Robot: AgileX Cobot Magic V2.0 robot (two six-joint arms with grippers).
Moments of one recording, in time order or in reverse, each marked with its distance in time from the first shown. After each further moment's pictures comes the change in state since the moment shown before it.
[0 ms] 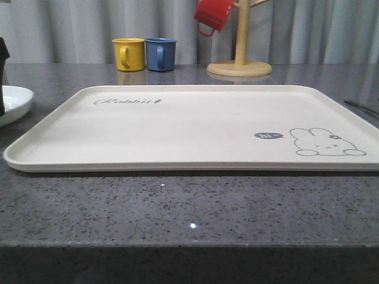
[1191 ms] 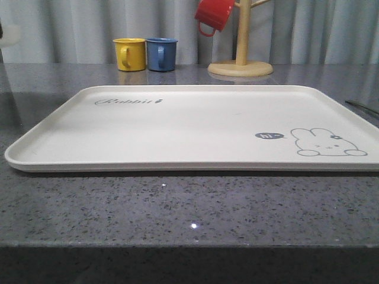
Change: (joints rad) left arm -0.151 0.000 -0.343 0.131 0.187 0.016; right arm 0.000 0.000 0.000 0.000 0.002 0.000
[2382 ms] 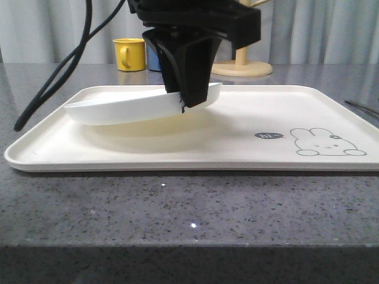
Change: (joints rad) left arm -0.517 0.269 -0.118 -0.080 -0.021 -0.062; right arm 0.000 0.000 0.000 0.000 0.000 0.000
